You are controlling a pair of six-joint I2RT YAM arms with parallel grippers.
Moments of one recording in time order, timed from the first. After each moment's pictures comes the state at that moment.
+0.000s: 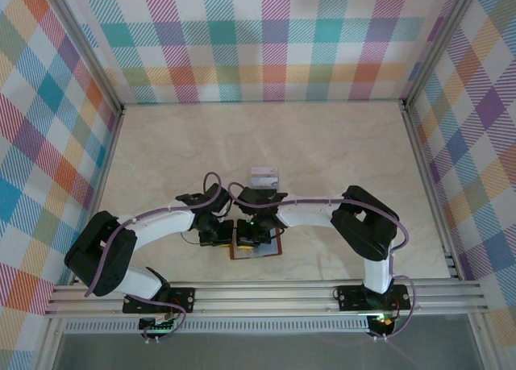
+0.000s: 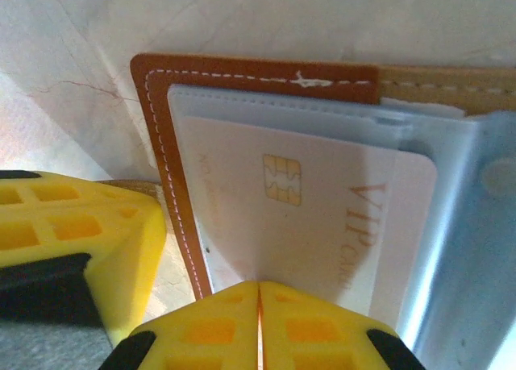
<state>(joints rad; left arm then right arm) -0.65 1.44 0.69 -0.63 0.27 -0.68 1.04 1.89 1.13 -0.42 -0.40 1.02</state>
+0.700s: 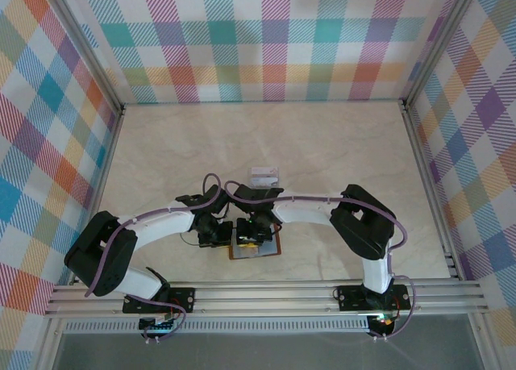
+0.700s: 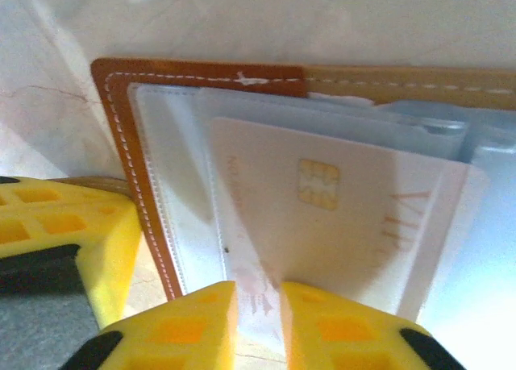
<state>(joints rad) -0.65 1.44 0.69 -0.63 0.26 -0.68 1.03 1.91 1.23 -0.62 -0.31 0.97</state>
